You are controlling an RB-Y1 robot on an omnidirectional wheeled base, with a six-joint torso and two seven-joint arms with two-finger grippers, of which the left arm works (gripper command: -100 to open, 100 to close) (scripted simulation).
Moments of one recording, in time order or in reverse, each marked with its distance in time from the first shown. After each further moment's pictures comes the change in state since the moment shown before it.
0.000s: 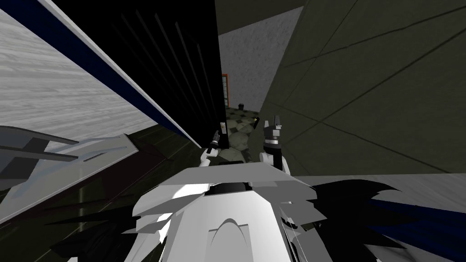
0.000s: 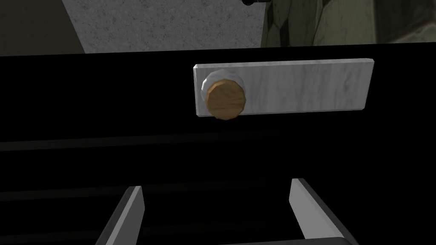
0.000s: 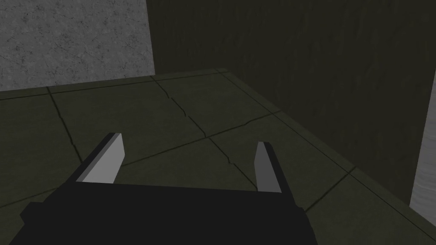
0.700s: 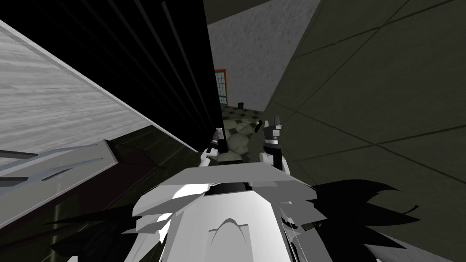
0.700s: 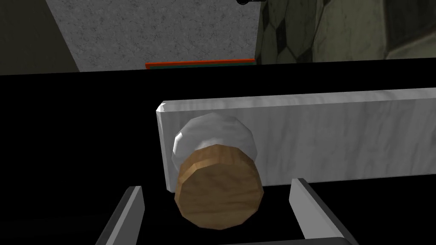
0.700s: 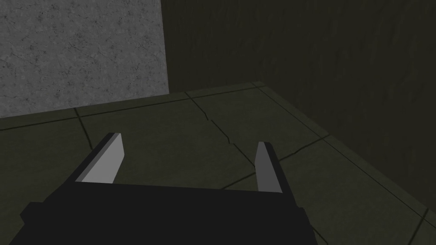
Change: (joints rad) arm -0.024 -0.002 0.021 0.034 0.000 -0.020 -0.006
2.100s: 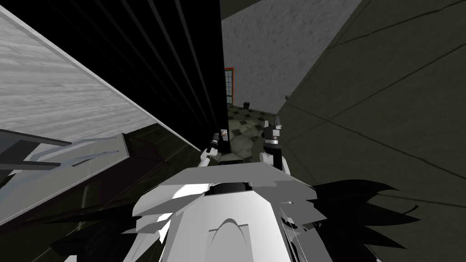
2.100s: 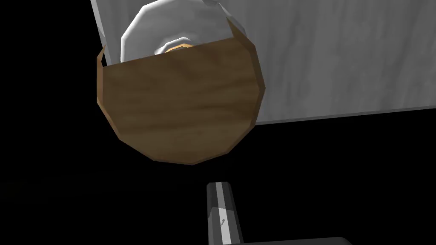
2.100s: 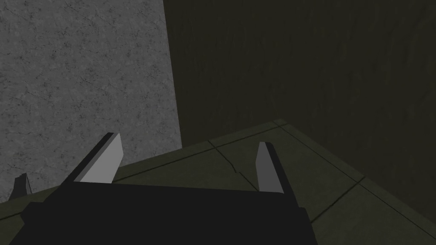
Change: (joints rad) arm -0.021 0.032 -0.037 0.031 0.087 -0.012 -0.080
